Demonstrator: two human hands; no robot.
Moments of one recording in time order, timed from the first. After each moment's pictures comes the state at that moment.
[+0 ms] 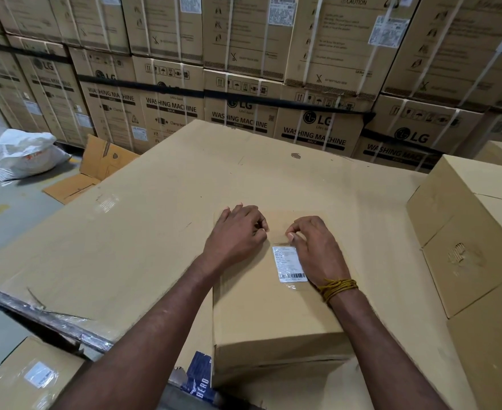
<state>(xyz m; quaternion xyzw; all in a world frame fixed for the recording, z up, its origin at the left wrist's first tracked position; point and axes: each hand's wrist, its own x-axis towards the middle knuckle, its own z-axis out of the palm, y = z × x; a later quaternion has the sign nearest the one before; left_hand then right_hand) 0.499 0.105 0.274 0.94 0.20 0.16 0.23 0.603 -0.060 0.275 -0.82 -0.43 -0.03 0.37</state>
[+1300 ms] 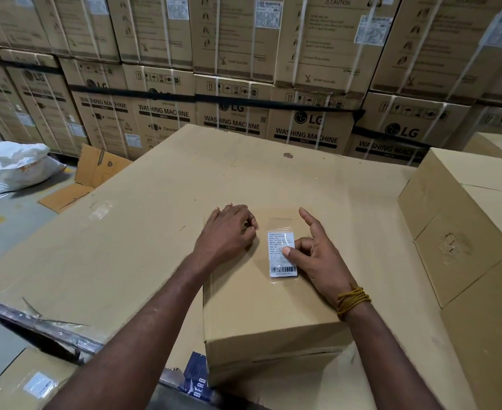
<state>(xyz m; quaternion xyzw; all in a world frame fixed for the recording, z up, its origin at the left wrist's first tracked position) 0.497 0.102 0.278 0.94 0.20 0.15 0.22 0.585 -0.100 0.286 -0.73 -0.37 0.20 0.54</state>
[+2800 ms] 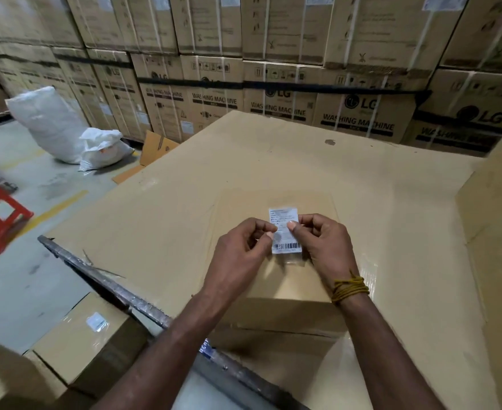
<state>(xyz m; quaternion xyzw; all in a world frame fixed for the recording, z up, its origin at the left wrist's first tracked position) 0.442 -0.034 0.298 0.76 0.33 0.29 0.48 0.598 -0.109 0.271 -0.68 -0.33 0.22 0.62</state>
